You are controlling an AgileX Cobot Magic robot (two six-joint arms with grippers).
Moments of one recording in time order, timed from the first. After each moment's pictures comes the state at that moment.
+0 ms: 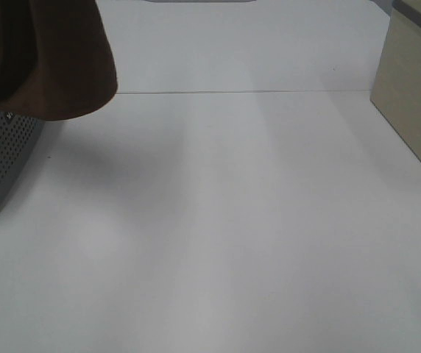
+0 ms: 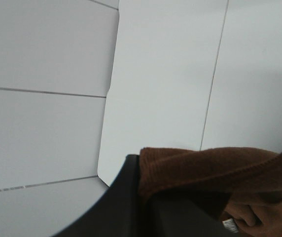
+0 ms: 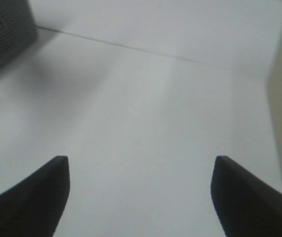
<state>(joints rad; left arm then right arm) -0.64 1.58 -2.13 0.36 1.22 0.91 -0.03 0.23 -0.52 0.57 0.83 -0.53</state>
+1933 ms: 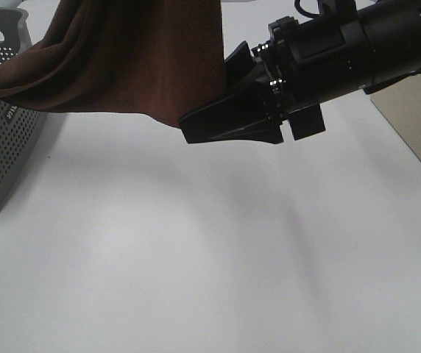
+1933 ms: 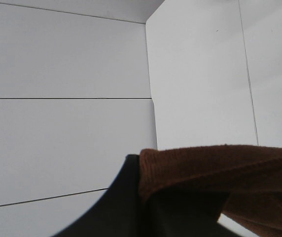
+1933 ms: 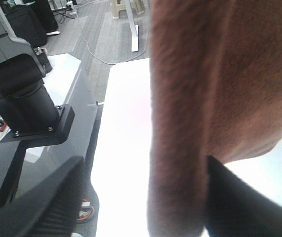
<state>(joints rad) -0.86 1.67 -2.13 0.41 0.97 1.03 0.37 1.64 -1.02 1.38 1.09 -1.76</state>
